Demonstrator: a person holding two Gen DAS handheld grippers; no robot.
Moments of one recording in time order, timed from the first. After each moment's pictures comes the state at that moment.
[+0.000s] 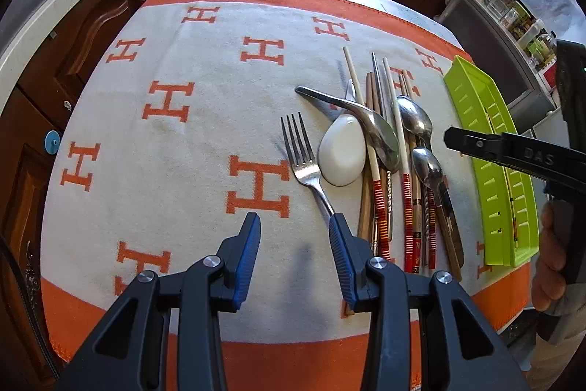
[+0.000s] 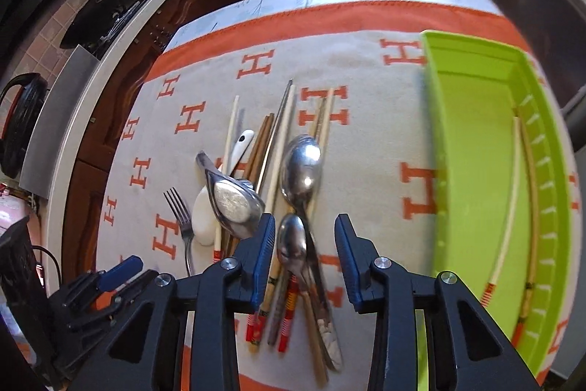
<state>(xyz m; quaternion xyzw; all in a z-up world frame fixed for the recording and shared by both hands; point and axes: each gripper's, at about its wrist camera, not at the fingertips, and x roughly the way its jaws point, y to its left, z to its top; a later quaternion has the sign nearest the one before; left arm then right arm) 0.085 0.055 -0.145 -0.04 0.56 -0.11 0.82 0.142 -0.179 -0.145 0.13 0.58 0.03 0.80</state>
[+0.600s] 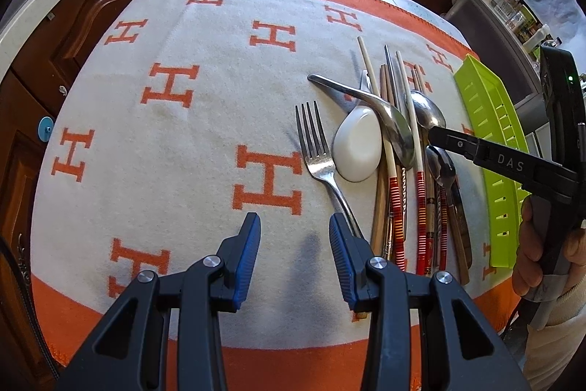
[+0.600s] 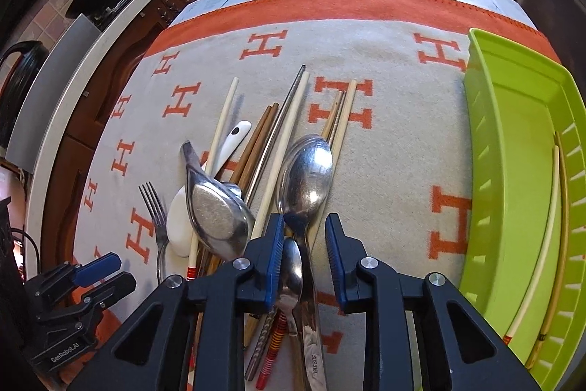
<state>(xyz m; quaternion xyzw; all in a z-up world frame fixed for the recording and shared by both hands) 0.092 0.064 -0.161 -0.05 0.58 -0.11 0.81 0.159 -0.163 -0.179 0.09 0.57 0.06 0.81</state>
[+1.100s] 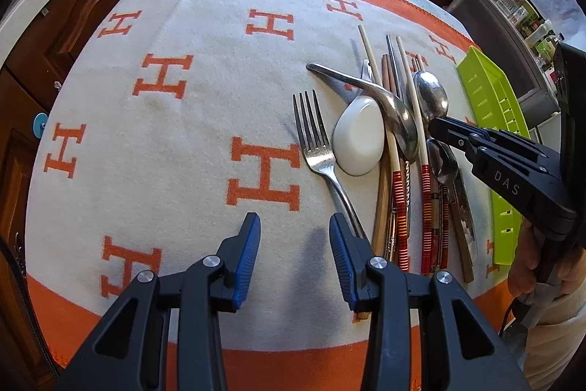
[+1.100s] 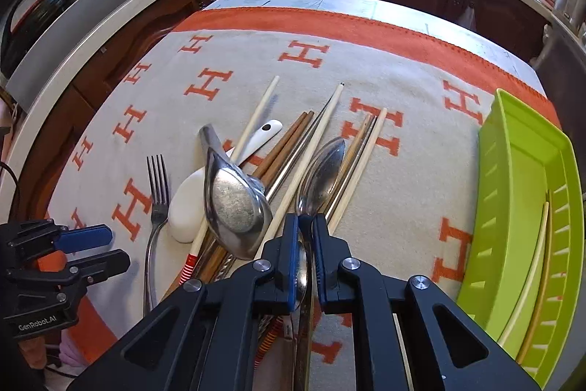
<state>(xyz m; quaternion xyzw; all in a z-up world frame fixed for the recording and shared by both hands) 0.095 0.059 -0.170 -0.05 0.59 -0.11 0.80 0.147 -0.132 -0.173 -0.01 0.54 0.09 0.84</state>
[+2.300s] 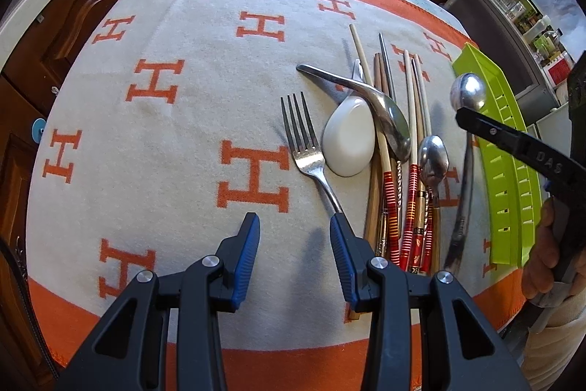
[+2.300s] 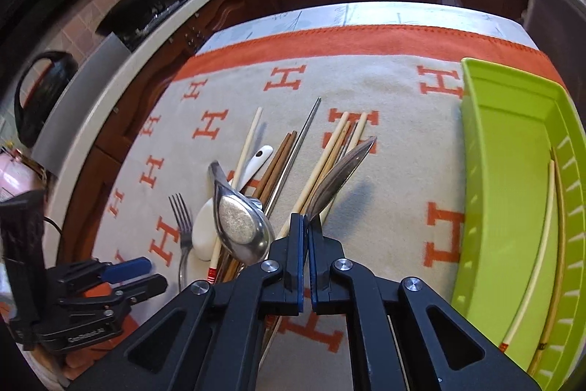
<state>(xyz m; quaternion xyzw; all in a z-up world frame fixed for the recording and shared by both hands) 0.096 0.051 -0.166 -0.04 0.59 -0.12 0.80 0.134 -0.184 -0.149 0.13 0.51 0.10 0.85</state>
